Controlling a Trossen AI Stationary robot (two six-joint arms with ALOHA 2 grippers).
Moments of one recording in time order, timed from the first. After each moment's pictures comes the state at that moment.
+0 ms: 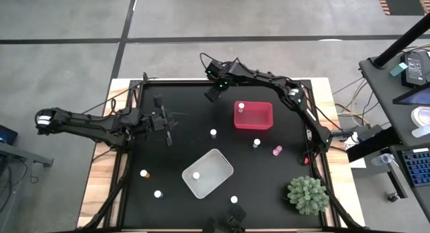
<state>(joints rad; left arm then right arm) -0.04 0.76 0.52 0.29 -0.30 0.54 -0.50 2.33 2.13 -0.92 0.05 0.20</state>
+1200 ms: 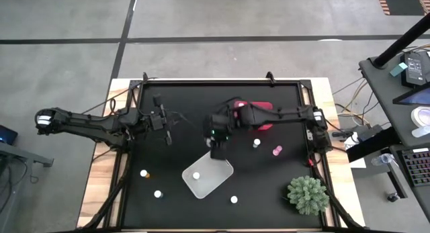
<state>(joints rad) -0.04 0.76 0.51 0.33 -0.30 0.53 0.11 2.04 2.12 -1.12 0.05 0.11</state>
